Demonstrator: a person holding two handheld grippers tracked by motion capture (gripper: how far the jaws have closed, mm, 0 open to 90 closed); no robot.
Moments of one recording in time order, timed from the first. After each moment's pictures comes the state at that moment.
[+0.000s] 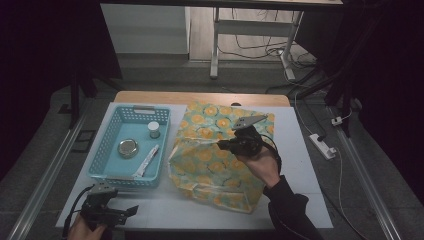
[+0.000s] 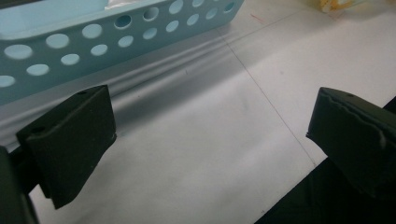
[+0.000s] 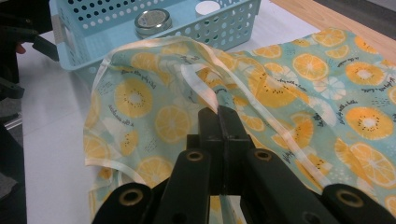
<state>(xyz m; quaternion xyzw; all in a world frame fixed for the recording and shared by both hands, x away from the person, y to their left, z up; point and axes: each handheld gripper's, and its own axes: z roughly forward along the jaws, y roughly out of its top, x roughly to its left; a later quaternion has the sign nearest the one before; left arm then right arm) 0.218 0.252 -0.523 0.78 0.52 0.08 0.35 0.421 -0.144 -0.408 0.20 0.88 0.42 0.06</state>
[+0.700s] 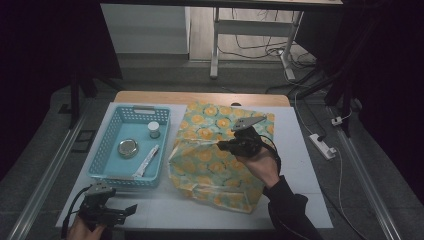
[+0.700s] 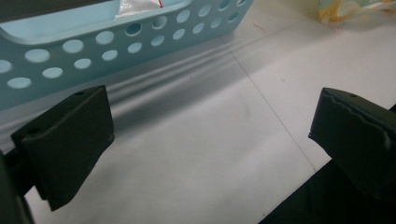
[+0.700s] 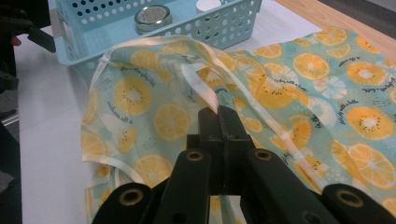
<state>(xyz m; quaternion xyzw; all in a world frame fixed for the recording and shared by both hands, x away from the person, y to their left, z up) 0.215 0.255 -0.521 0.77 0.52 0.09 0.36 0.421 -0.143 -0.411 0.19 0.88 0.42 0.06</state>
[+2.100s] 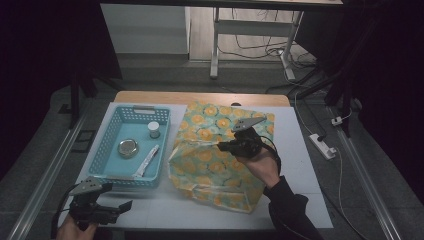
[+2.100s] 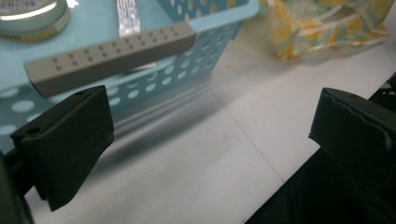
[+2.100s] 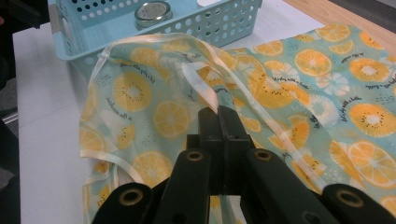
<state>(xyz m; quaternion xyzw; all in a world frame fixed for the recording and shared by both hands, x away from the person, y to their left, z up) 0.208 0.266 -0.492 0.76 0.49 0.11 0.41 0.423 -0.144 -0.416 0.19 0.89 0.42 0.06</state>
